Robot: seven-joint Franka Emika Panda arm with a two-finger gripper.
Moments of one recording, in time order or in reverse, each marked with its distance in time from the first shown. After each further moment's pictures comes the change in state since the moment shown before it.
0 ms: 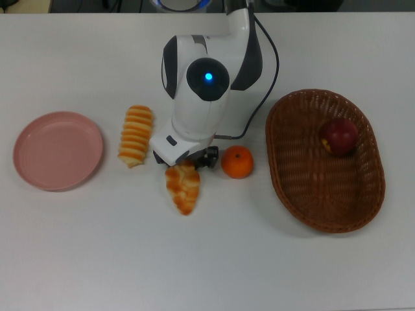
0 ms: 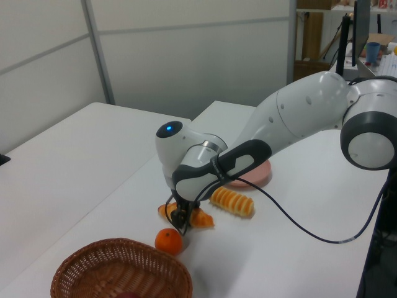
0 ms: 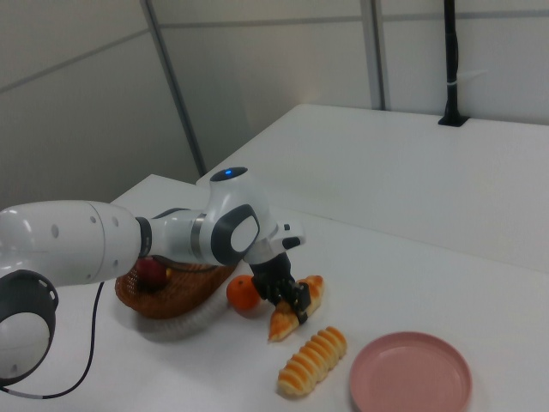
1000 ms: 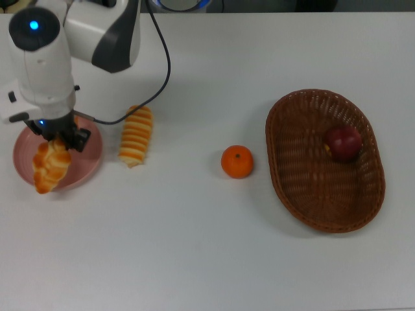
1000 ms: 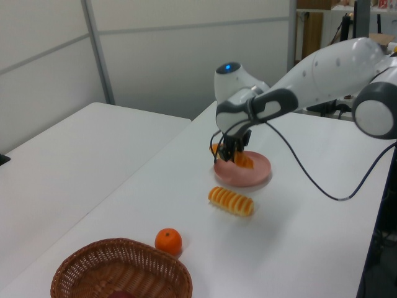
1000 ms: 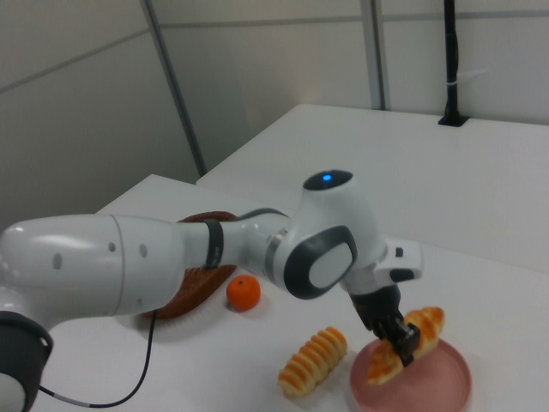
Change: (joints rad) arm -0.284 -0.071 -0.105 -0.007 0.030 0.016 -0.097
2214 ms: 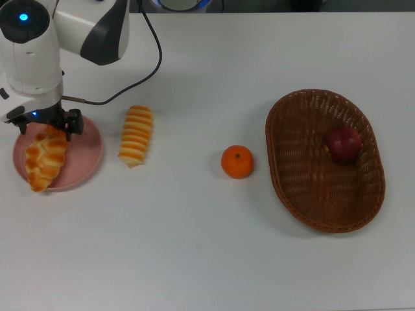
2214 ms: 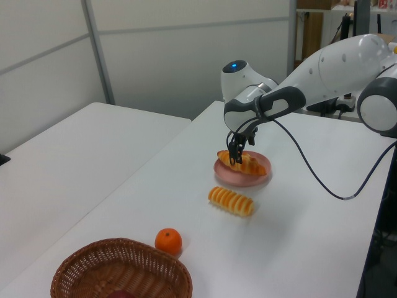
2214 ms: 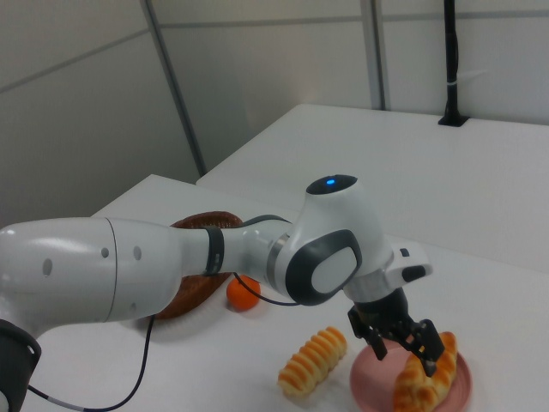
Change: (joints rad) arm -0.035 -0.050 0.009 -0.033 -0.063 -0.031 -0.274
